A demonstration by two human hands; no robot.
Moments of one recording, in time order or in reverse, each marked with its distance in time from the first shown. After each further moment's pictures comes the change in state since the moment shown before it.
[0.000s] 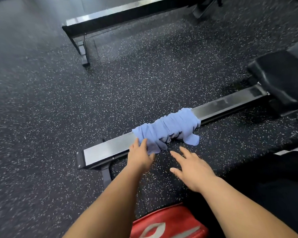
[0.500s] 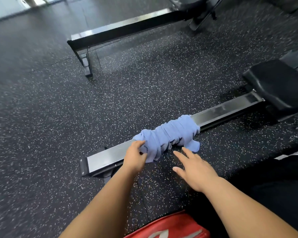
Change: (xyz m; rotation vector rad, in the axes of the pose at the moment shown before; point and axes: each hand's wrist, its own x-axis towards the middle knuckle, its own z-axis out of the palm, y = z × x) left_hand -0.002 -0.012 -0.036 -0.396 0.108 0.057; right_hand -0.001 0.006 -0.009 0.062 0.080 0.000
